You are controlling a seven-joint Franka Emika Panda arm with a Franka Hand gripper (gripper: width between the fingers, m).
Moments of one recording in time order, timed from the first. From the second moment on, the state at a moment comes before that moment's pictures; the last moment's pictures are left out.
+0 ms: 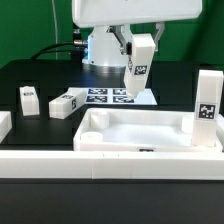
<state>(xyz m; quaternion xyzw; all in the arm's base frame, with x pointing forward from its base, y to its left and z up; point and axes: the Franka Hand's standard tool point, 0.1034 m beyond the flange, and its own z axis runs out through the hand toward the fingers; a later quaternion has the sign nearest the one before) 0.518 0.001 0.133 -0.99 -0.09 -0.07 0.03</state>
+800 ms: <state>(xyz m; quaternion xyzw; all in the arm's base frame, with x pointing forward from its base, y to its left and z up) 0.541 -0.040 0.155 -0.97 -0.09 -0.22 -0.02</state>
